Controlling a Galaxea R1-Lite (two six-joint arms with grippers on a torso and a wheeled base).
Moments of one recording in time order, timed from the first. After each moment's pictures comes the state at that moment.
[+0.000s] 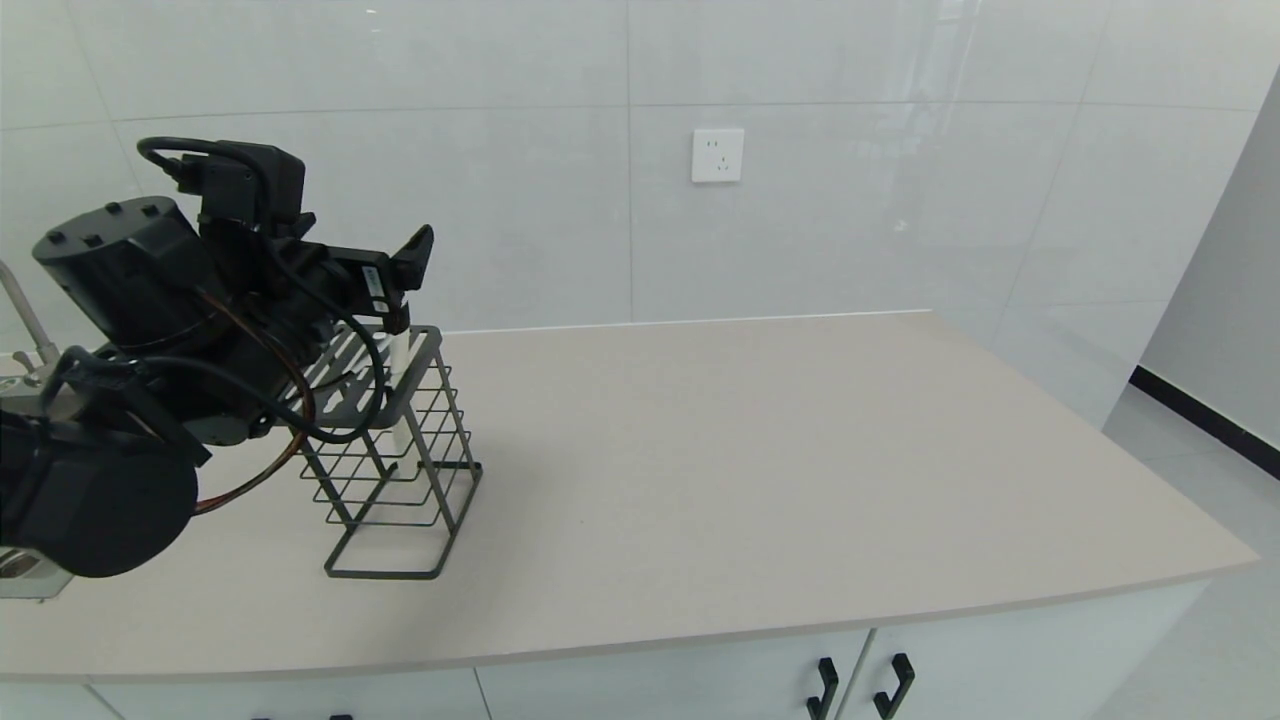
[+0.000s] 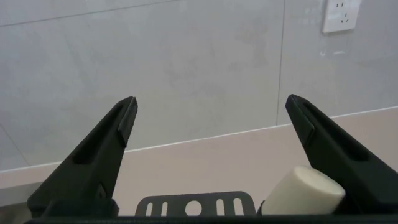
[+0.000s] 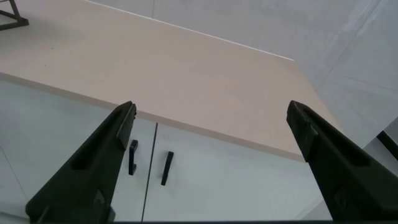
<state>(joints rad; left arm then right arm) -0.26 1.71 -0.77 -1.15 0.21 0.17 -0.11 0.10 0.00 -0.08 0.36 -0.24</state>
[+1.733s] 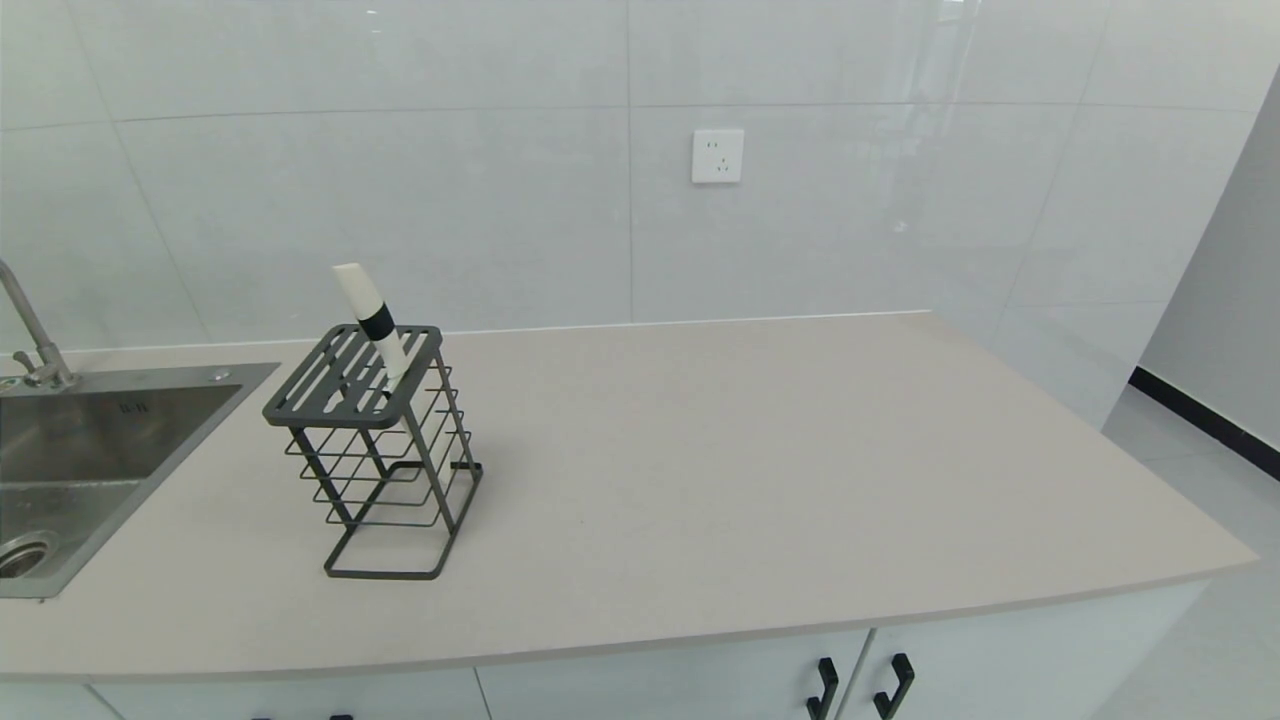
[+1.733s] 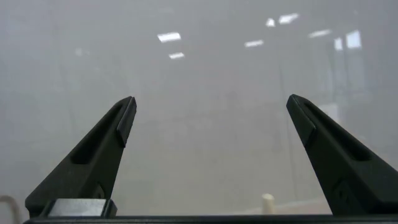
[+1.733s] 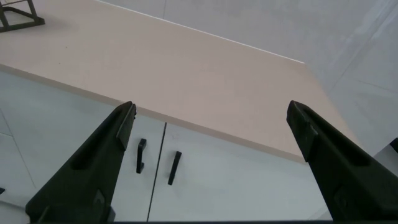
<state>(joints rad) -0.20 0.87 -0.50 -1.13 0.24 0.36 -0.11 0.10 0.00 -0.07 0.41 -0.25</state>
